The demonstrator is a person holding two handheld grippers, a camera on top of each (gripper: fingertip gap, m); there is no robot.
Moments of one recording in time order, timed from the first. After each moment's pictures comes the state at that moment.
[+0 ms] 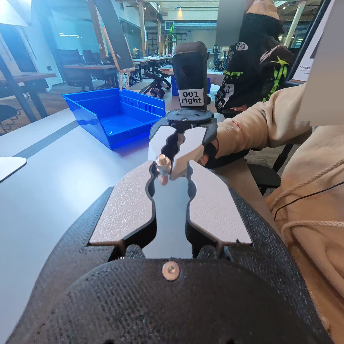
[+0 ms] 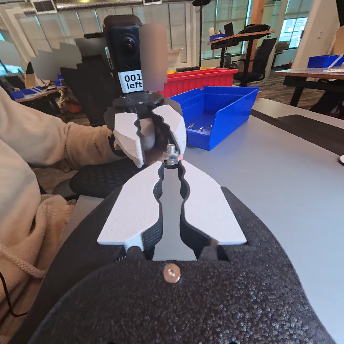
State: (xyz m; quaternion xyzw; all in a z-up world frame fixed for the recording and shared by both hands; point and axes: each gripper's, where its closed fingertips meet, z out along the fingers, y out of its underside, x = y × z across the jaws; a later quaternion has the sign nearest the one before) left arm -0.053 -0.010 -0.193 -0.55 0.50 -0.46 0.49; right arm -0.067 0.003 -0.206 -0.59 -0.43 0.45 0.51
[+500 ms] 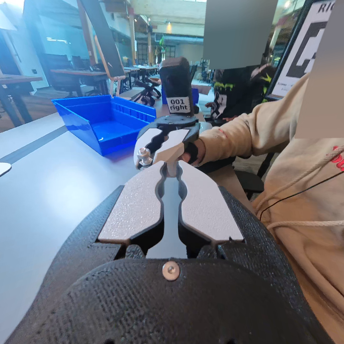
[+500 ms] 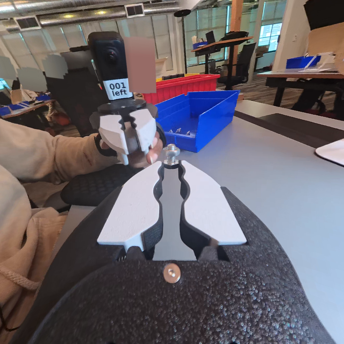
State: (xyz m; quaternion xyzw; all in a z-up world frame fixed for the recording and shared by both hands) left arm -0.059 -0.015 -0.183 -0.53 0.49 -0.50 0.48; right arm -0.053 0.020 -0.200 -0.61 -0.39 0.45 0.52
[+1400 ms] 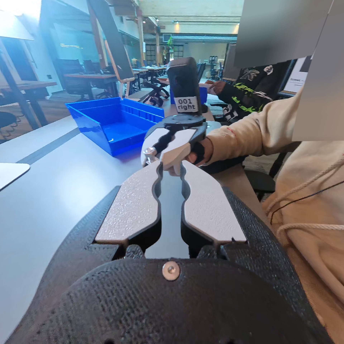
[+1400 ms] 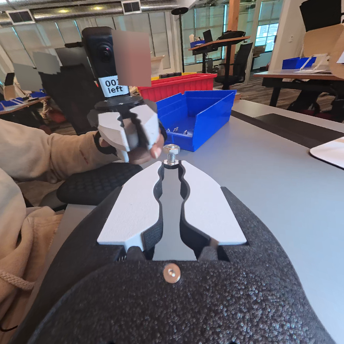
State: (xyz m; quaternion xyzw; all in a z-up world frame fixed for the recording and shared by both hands) left arm -0.062 -0.008 -0.181 -0.54 0.49 -0.48 0.50; right arm -0.053 0.020 -0.201 -0.61 -0.39 0.44 0.53
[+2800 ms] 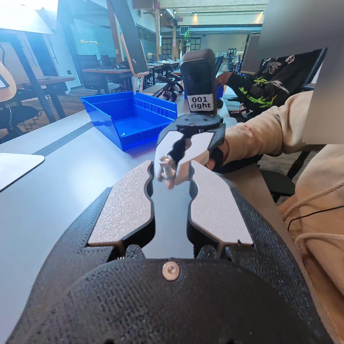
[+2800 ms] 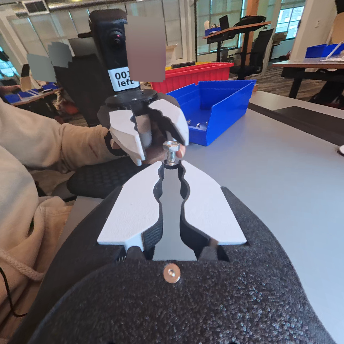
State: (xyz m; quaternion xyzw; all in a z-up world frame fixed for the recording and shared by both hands) left arm -0.053 0.001 -0.191 -0.56 0.48 -0.44 0.51; right arm -0.067 0.007 -0.212 -0.61 -0.42 0.45 0.50
